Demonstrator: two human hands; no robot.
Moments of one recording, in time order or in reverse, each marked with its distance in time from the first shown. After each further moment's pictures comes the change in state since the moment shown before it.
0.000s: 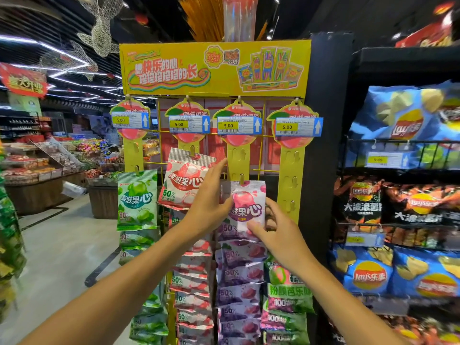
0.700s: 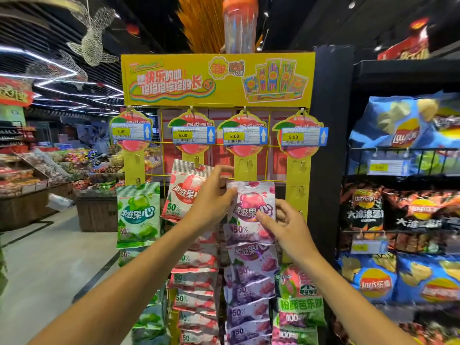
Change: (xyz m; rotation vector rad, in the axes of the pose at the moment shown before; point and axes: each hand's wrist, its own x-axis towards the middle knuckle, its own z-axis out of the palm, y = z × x) left_hand 0.023 0.001 -0.020 -0.300 -0.036 -0.156; right_hand 0.023 -0.015 0.004 0.165 0.152 -0.021
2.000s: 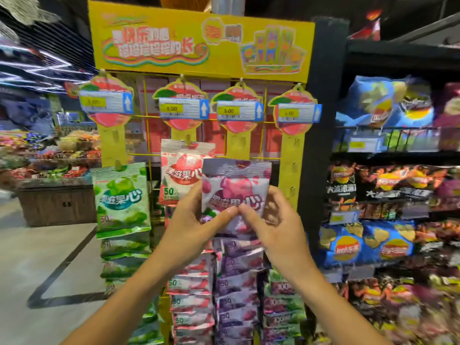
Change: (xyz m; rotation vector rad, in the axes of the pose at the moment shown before) left_hand -0.086 -0.020 -0.027 -0.341 -0.119 0.152; right_hand -0.067 -0.049 0.057 -0.087 0.141 -0.115
